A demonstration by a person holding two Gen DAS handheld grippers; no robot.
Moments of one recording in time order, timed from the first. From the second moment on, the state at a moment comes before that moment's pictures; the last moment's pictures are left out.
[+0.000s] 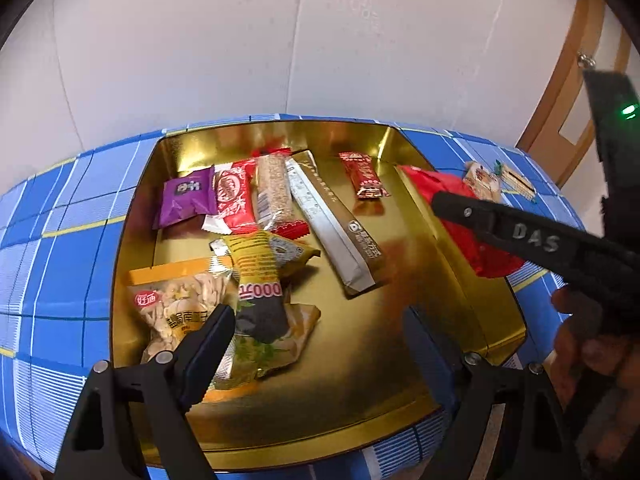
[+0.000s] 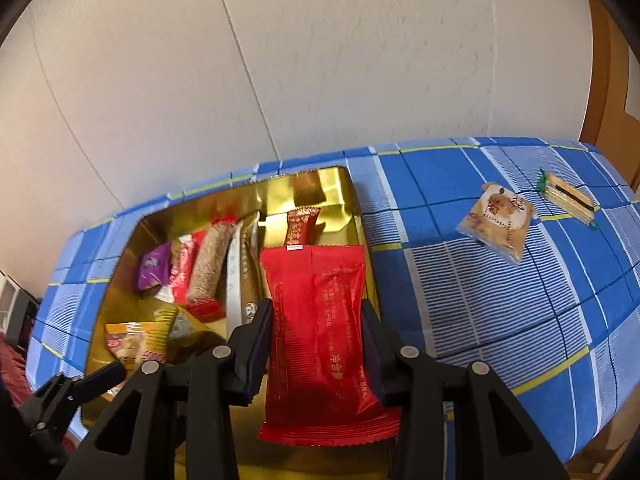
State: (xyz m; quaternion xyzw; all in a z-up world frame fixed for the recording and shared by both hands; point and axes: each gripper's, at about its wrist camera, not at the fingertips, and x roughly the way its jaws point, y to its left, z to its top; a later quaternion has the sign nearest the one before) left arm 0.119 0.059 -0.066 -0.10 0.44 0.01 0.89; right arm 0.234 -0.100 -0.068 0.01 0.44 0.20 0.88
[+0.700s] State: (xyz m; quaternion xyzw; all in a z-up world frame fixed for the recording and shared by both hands) left arm 0.122 0.059 -0.070 -0.10 0.44 0.01 0.89; right arm 0.240 -0.120 -0.059 0.04 0.41 0.19 0.89
